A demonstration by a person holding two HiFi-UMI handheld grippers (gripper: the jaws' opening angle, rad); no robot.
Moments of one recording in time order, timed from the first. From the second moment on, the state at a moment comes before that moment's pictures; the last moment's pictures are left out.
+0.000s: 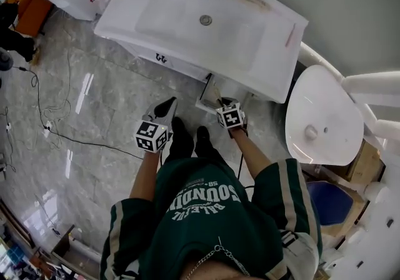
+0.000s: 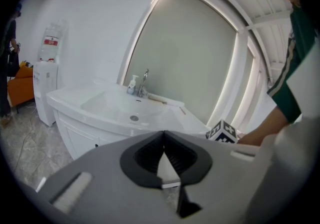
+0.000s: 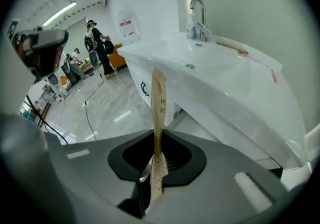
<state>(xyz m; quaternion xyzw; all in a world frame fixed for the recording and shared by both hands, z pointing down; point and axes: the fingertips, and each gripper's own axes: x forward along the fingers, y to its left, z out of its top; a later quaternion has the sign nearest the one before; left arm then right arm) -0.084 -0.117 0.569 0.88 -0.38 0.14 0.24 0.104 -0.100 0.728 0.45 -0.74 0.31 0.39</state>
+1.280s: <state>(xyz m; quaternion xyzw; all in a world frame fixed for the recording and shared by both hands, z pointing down) -0.065 -0.213 0.415 0.92 -0.39 0.06 0.09 0.150 -0.179 0.408 0.58 -0.80 0.14 0.09</state>
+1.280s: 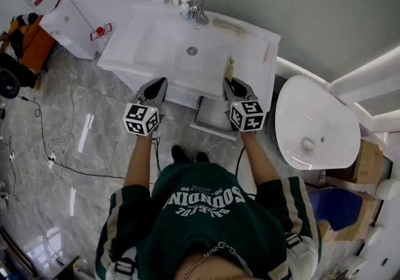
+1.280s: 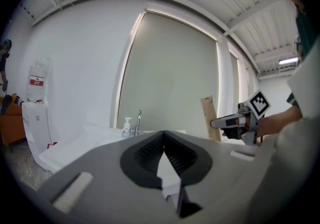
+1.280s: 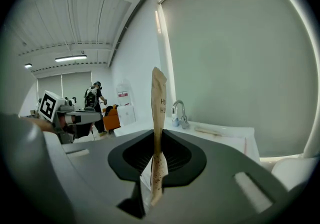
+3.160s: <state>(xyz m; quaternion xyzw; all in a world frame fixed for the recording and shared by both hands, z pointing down) -0.049 -0.156 0.558 0.90 -0.36 0.14 0.22 0.127 -0.122 0.590 0.52 -0.79 0.25 0.22</state>
